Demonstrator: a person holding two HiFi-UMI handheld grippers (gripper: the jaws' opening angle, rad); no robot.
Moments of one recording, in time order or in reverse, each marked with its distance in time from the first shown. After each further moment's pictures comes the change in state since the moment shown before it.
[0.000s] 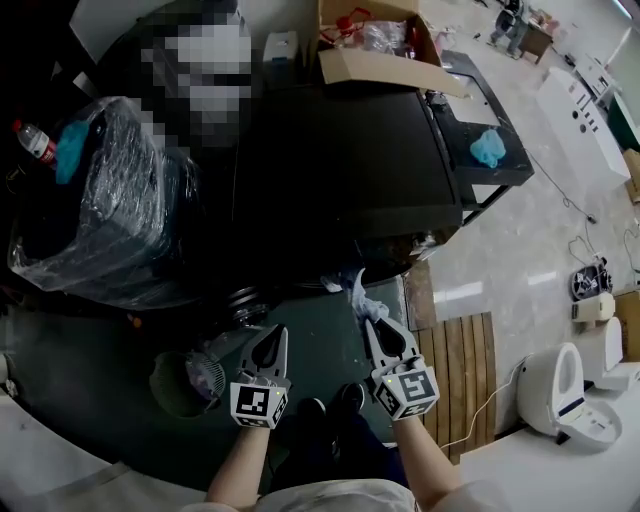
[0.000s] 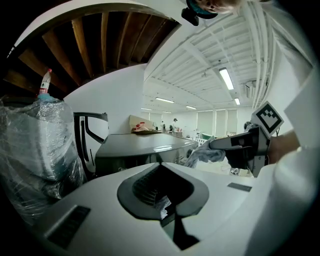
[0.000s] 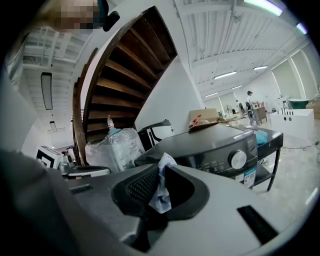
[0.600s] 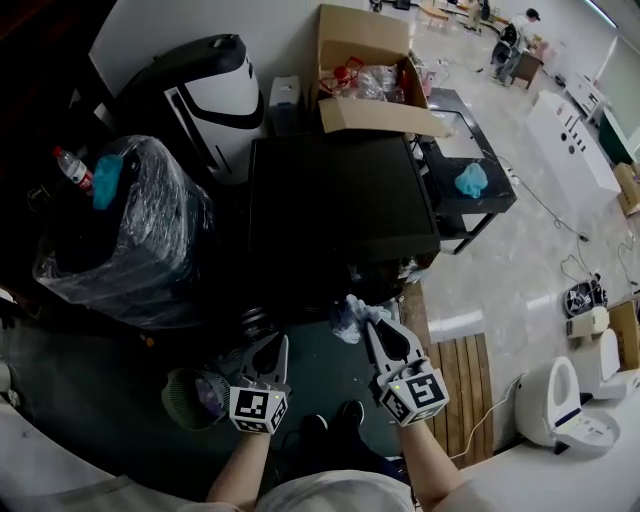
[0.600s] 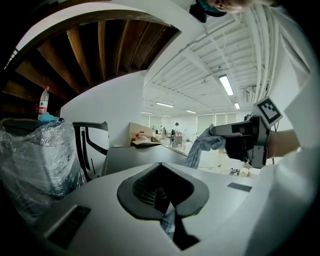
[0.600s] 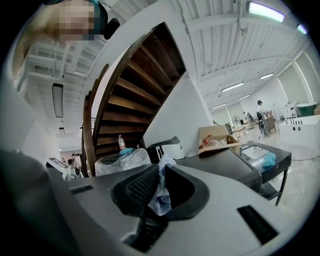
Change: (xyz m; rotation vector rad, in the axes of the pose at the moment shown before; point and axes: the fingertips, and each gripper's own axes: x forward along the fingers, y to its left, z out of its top) left arm -0.044 -0.013 0.107 -0.005 -0.036 0.001; right arm -0.049 0.049 0.140 -0.045 -0.139 0.085
